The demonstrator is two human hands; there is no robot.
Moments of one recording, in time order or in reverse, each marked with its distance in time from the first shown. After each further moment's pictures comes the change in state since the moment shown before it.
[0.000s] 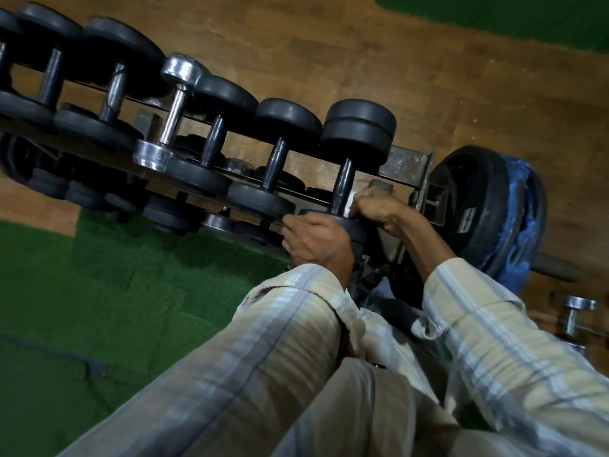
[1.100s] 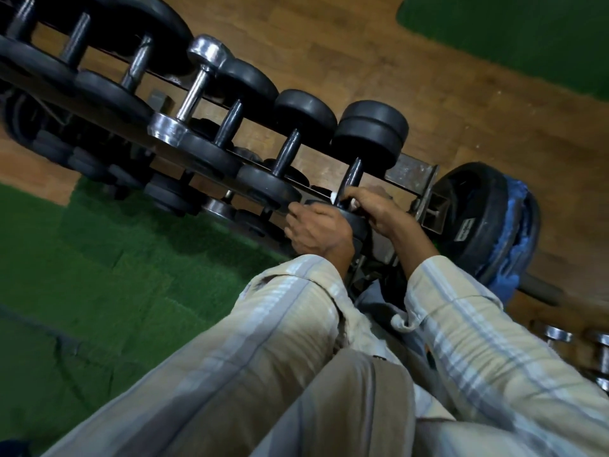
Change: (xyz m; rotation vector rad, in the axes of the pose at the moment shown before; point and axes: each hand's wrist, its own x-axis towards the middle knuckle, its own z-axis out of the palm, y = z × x) left_hand 0.000 0.007 -0.012 0.003 -0.090 -0.066; right_hand -0.005 -0.008 0.017 0.130 0.033 0.019
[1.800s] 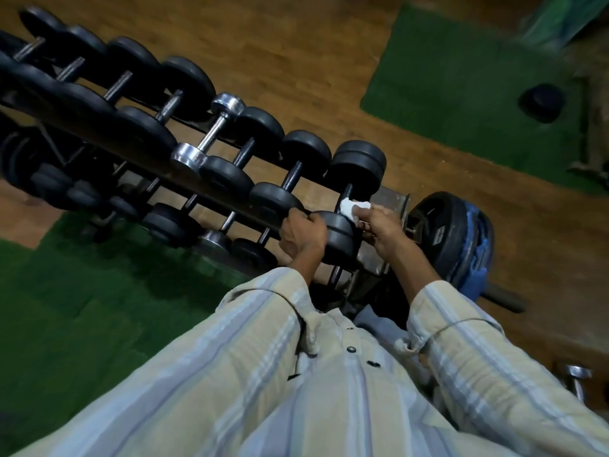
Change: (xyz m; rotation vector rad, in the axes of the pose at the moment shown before) left_hand 0.045 -0.036 -0.051 -0.138 -0.469 0.153; right_hand -0.079 0.015 0.003 0.392 0.217 -0.191
